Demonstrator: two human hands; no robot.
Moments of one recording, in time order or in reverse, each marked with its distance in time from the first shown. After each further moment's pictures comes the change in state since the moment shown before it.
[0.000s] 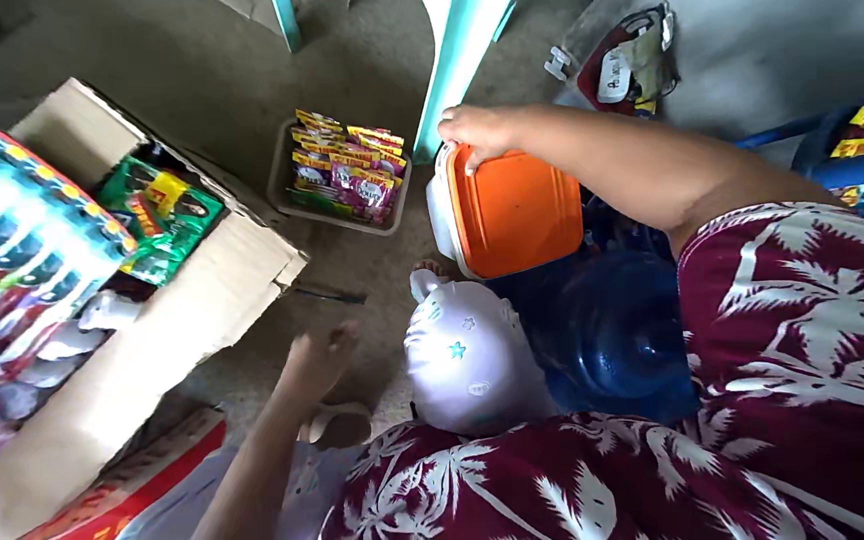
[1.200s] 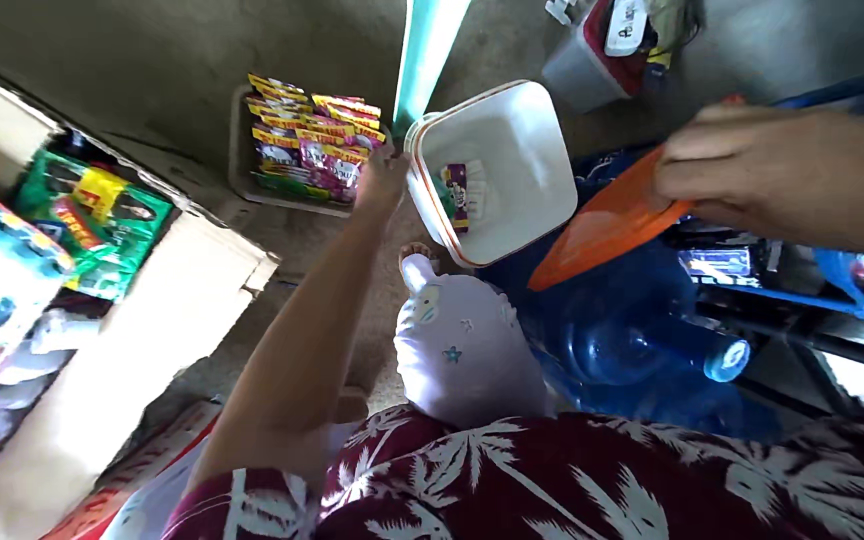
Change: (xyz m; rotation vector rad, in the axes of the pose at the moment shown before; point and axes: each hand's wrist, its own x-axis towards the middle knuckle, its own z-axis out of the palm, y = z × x) left_hand 0.222 0.126 0.034 -0.347 0.039 -0.001; right_hand -0.262 -0.067 -0.030 -0.008 0.277 -0.088
